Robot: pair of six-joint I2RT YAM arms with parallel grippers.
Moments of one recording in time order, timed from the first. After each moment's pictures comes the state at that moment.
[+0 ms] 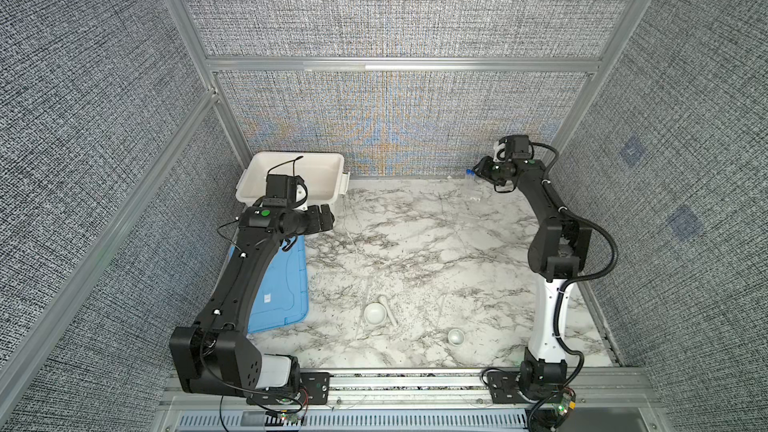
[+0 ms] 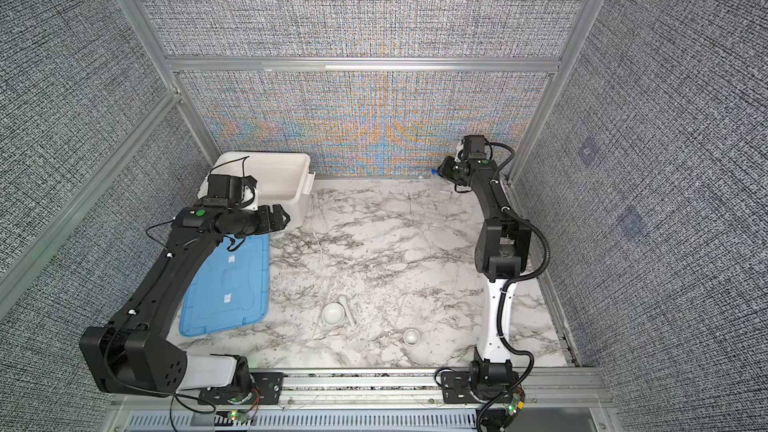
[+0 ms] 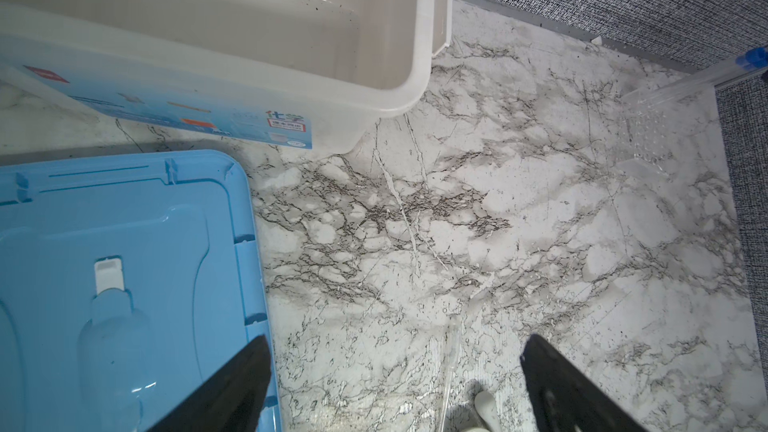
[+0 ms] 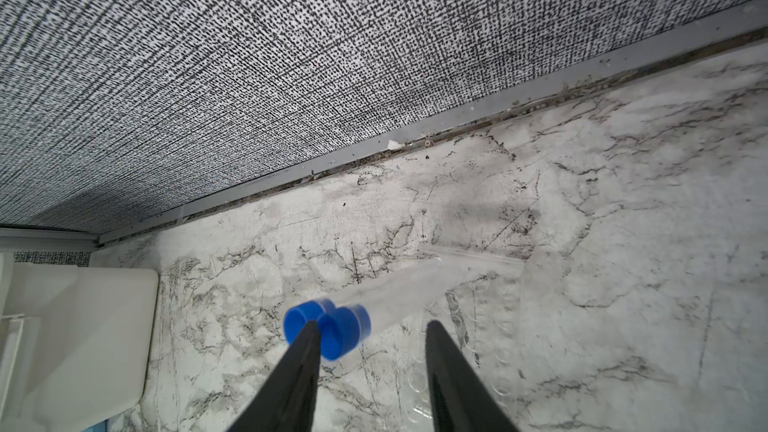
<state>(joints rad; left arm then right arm) -0.13 1.38 1.33 -0.85 0.21 -0.26 -0.01 2.29 2.17 -0.62 -0.29 0.39</state>
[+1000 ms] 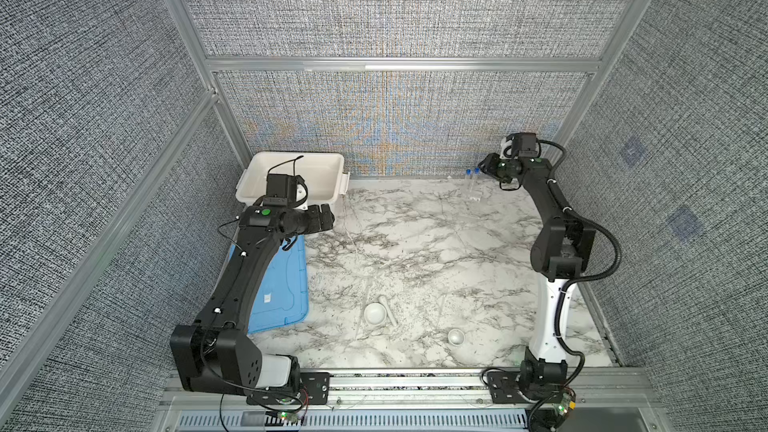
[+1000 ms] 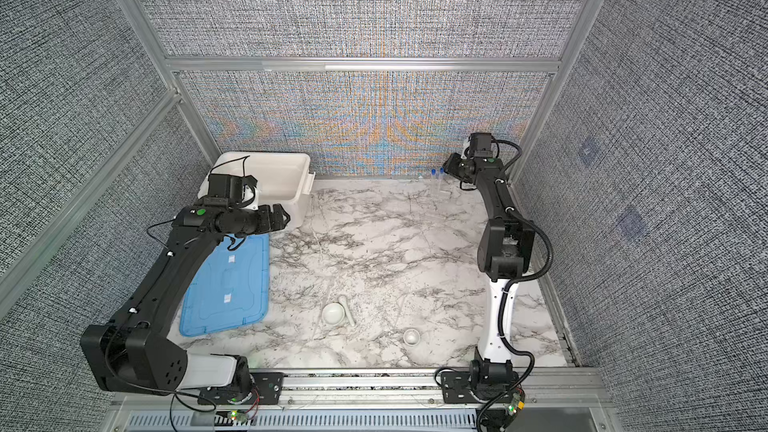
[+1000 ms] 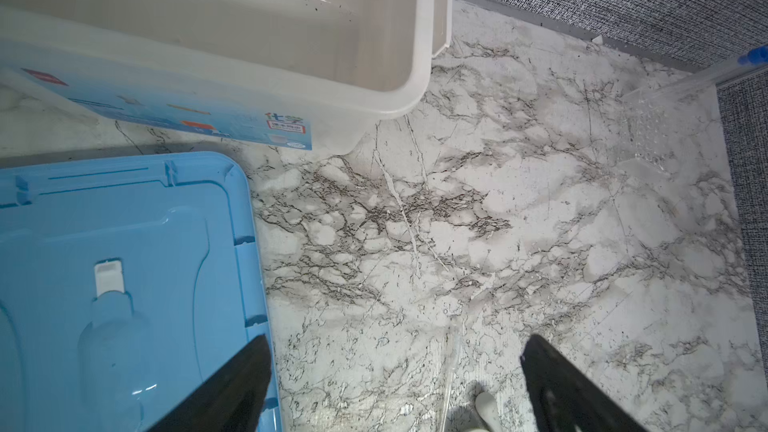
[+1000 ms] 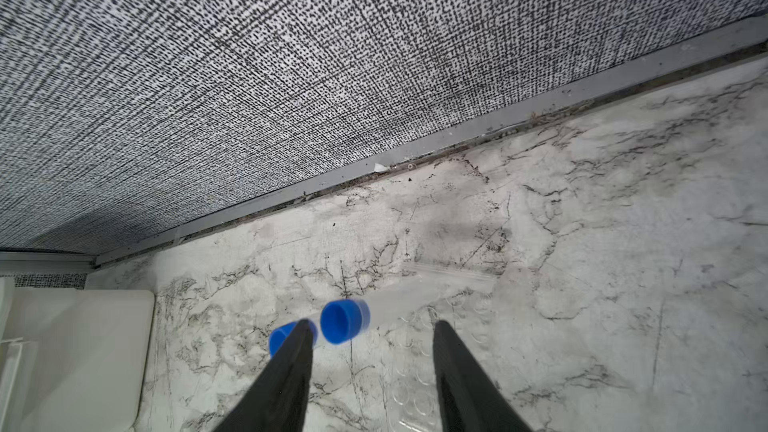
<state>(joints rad) -0.13 1.39 1.34 -0.85 0.21 -0.25 -0.04 2.28 2.20 -0.62 -0.28 0.40</state>
